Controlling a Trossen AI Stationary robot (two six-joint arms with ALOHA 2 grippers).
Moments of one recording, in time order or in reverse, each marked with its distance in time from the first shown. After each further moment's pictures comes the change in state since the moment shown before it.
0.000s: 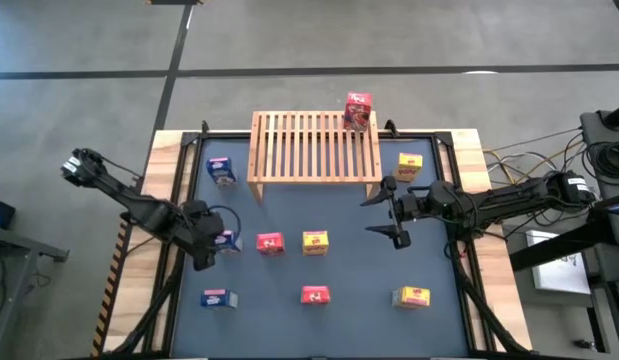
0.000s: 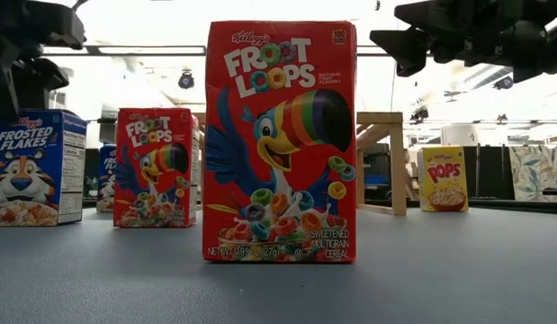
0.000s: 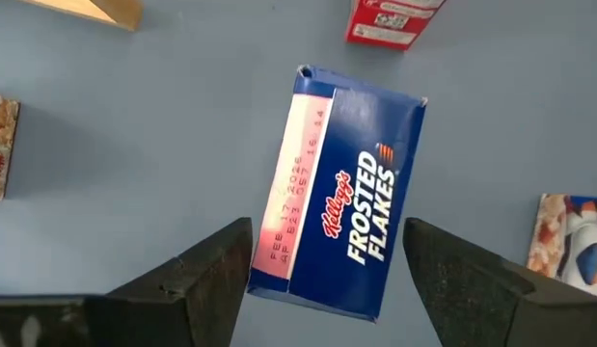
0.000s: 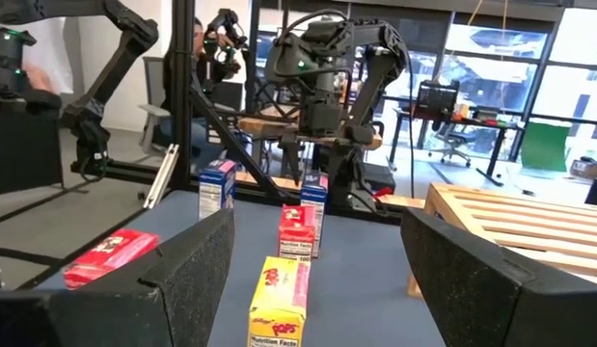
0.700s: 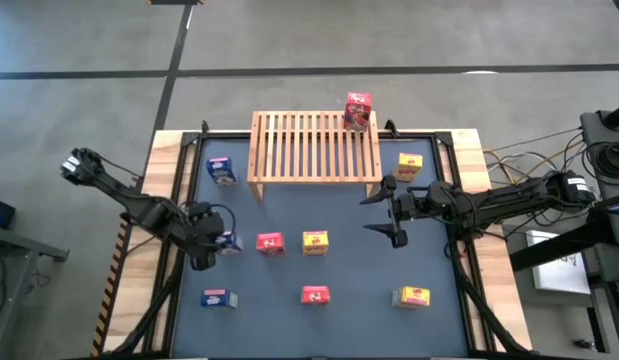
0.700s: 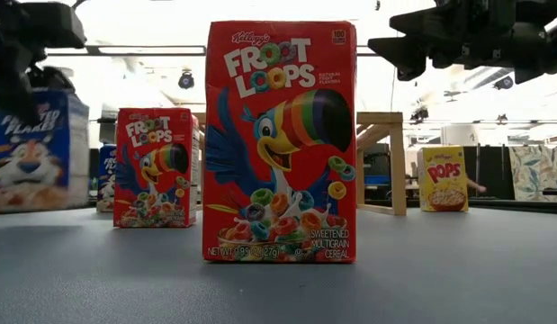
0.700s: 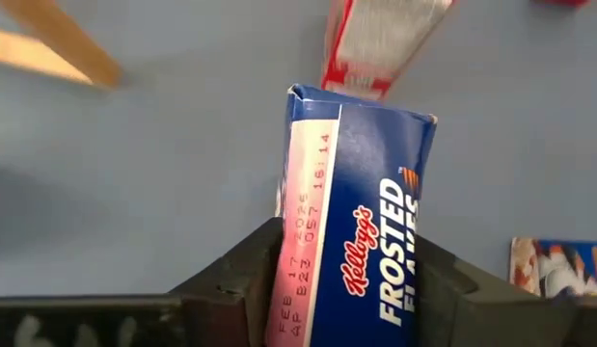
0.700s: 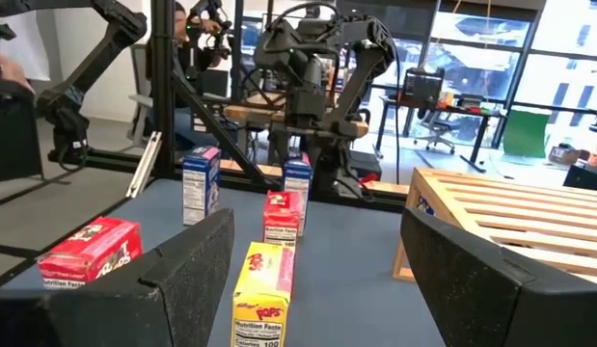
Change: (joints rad) left arm 0.000 -0.110 -0.096 0.170 -0.056 0.052; right arm 0.000 0.002 0.000 -0.028 0.043 -0.011
